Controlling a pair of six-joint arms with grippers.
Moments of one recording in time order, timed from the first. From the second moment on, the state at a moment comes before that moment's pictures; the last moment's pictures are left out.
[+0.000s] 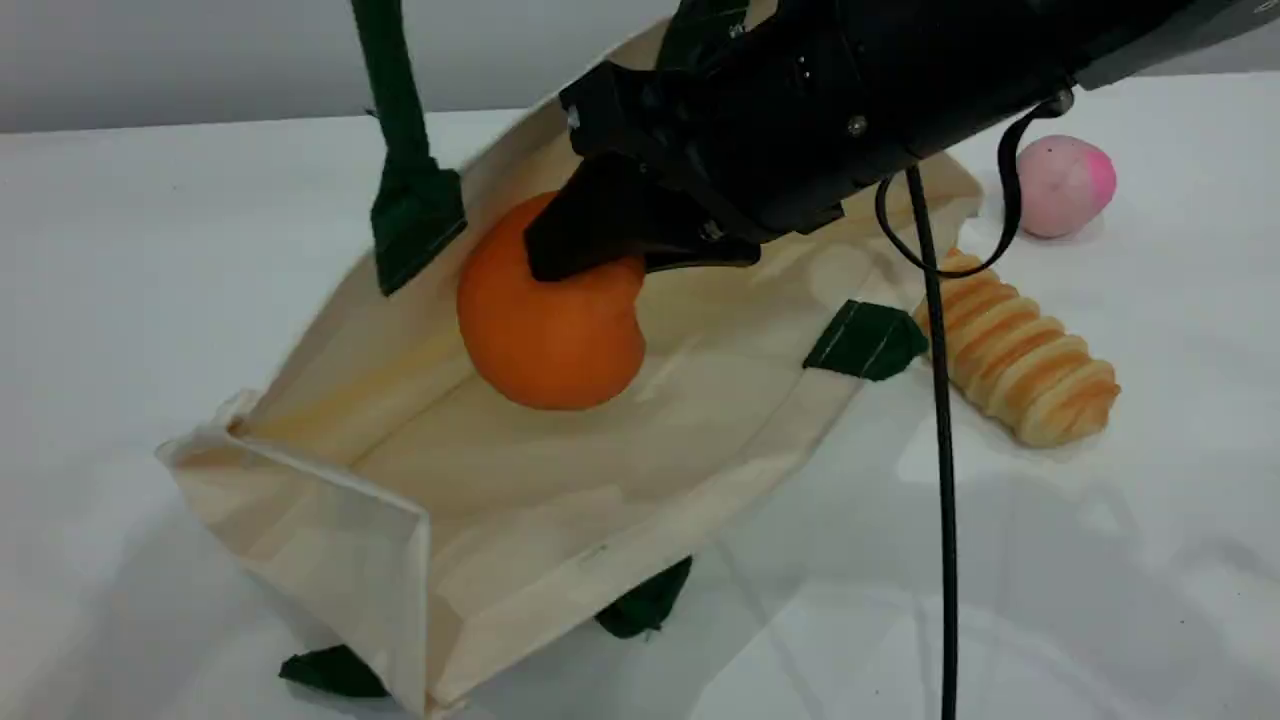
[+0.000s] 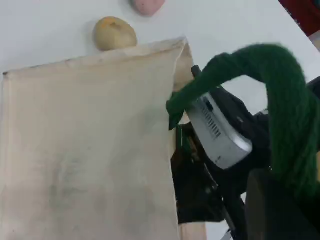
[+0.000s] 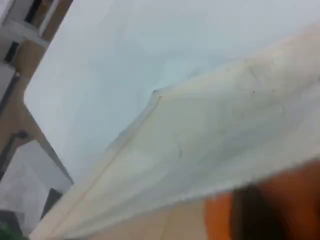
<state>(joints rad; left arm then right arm) -0.40 1.53 -1.50 -0.58 1.09 0.40 0.61 1.91 -0.94 1.74 0.64 -1.50</state>
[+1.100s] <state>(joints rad) -0.40 1.53 -1.50 -0.57 1.09 0.41 0.49 1.90 -0.93 1.56 0.76 -1.38</state>
